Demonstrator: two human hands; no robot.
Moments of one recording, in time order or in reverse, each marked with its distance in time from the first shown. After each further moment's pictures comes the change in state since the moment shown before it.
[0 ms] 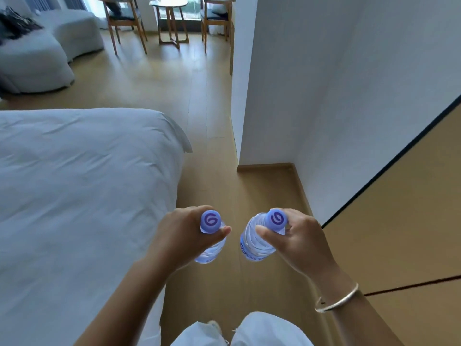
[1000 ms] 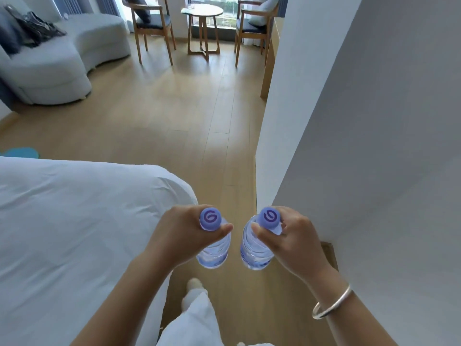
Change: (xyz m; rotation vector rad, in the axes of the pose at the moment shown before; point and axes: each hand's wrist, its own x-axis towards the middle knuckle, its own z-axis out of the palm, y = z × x) left_hand 0.554 -0.148 -0.004 -0.042 0.103 -0.054; right_hand 0.586 0.087 0.100 0.089 -0.092 -0.140
